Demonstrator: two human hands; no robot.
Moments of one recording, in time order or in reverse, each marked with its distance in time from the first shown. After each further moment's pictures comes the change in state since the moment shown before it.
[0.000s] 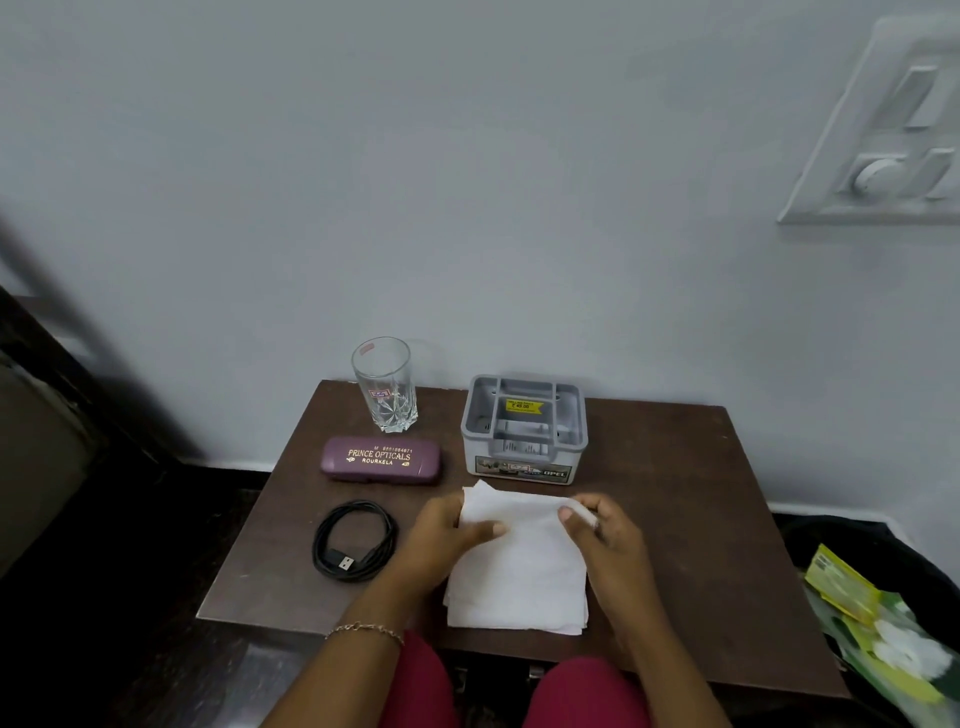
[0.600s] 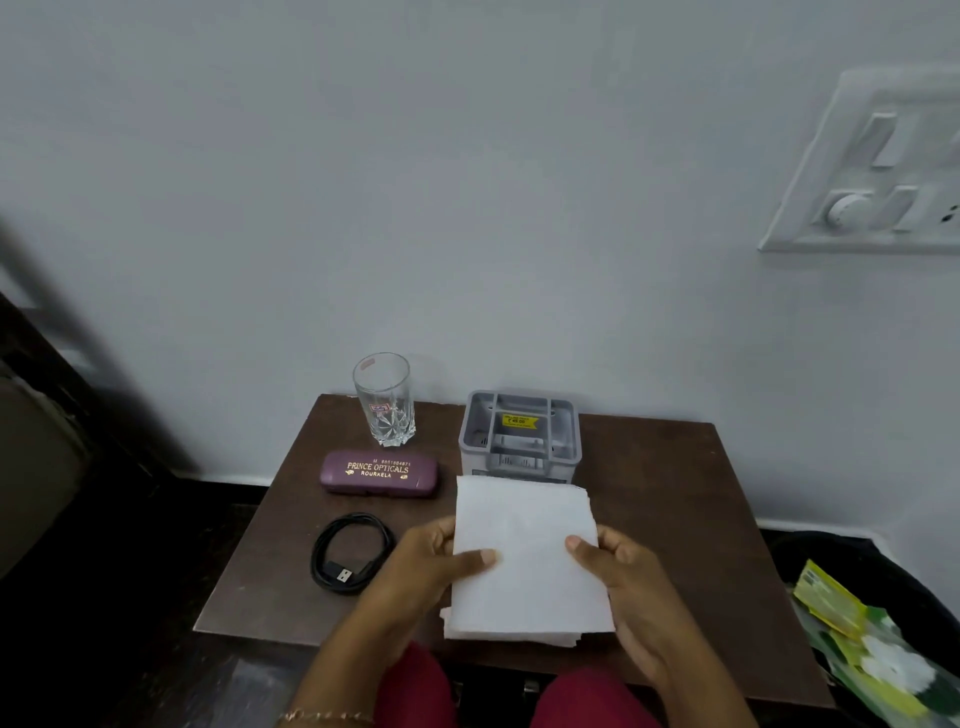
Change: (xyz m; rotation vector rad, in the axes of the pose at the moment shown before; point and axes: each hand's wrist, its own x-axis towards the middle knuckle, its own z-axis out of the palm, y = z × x) left_hand -0.044 0.030 -0.002 -0.271 -0.051 -0.186; right_hand -0.025 -0.036 -0.015 0.308 -0.117 0.318
